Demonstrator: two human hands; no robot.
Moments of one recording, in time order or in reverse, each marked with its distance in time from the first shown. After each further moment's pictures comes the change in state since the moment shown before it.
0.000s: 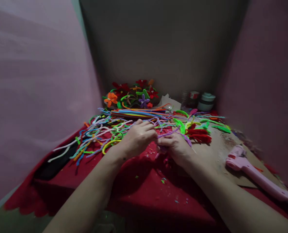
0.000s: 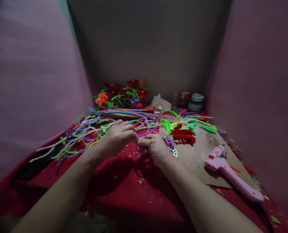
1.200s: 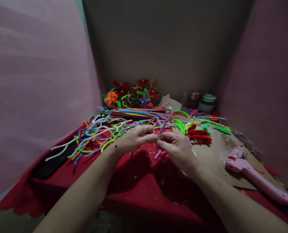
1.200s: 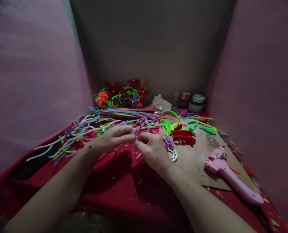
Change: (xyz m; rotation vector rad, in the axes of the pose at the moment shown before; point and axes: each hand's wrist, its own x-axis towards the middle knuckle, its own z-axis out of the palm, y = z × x) left_hand 0.001 0.000 -0.006 -0.852 -0.158 -0.433; right_hand -0.014 -0.013 0.008 -0.527 0.099 -0.324
